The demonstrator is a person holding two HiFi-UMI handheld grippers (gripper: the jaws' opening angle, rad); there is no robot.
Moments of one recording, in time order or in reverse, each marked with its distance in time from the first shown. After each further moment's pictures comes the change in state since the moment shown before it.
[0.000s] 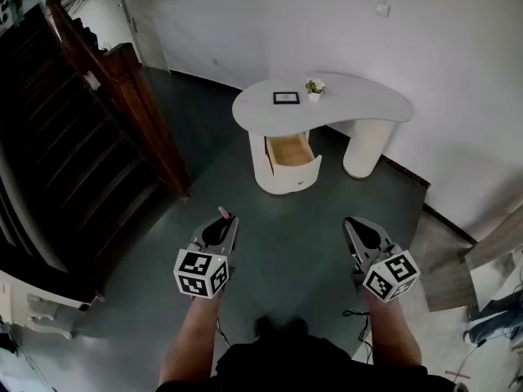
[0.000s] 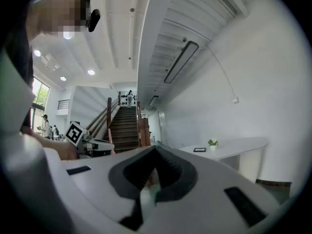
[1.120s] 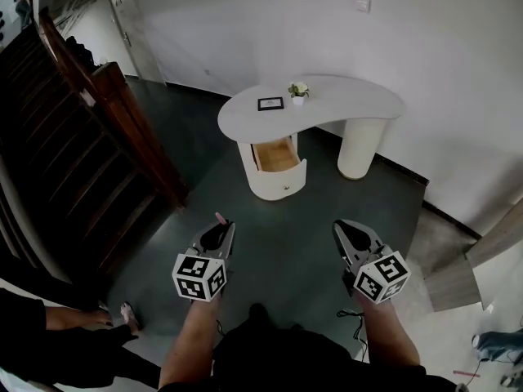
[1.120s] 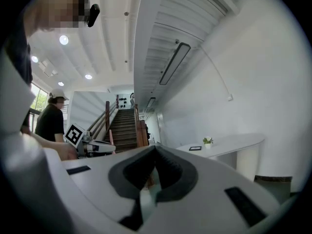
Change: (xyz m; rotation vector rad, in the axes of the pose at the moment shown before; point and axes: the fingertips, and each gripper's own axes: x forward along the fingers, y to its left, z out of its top) left arm 0.044 -0.060 -0.003 0.016 0.041 0.000; right arm -0.035 -0.057 -0.017 0.051 -0.019 -0.013
